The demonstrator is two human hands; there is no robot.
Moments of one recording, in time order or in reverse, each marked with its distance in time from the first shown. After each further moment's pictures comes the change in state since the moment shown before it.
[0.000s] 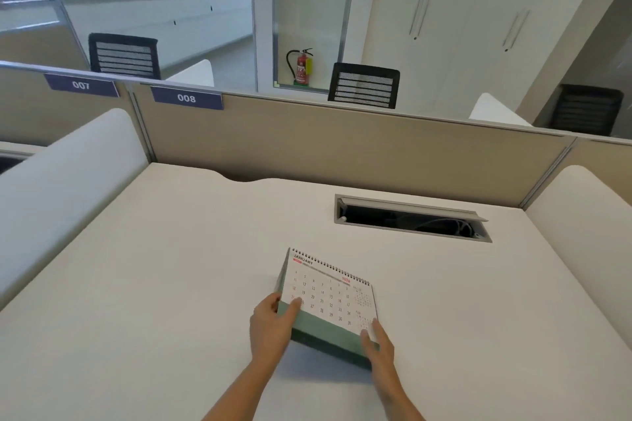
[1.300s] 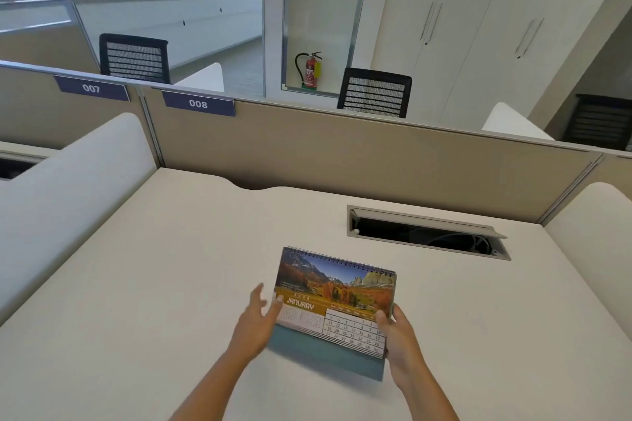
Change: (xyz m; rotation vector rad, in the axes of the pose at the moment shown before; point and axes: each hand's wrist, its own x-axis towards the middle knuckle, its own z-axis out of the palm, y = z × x) left_hand 0.074 -0.018 -0.048 0.286 -0.225 -0.002; right_hand 0.038 -0.085 0.019 0.099 0.024 0.004
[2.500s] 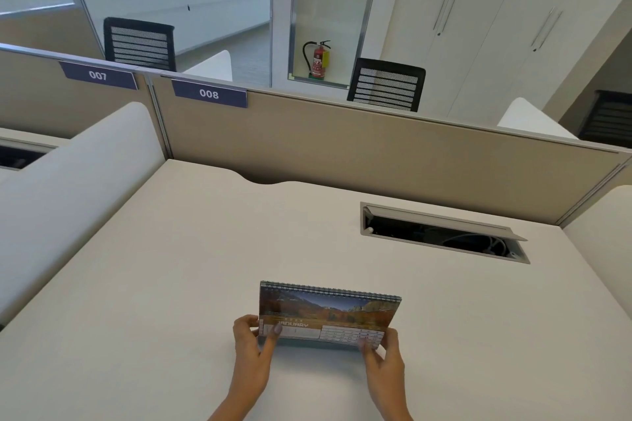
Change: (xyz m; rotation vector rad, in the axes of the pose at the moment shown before) left_hand -0.010 -0.067 0.008 -0.349 0.207 0.074; right_hand -0.007 0.062 0.046 -0.201 0.101 -0.294
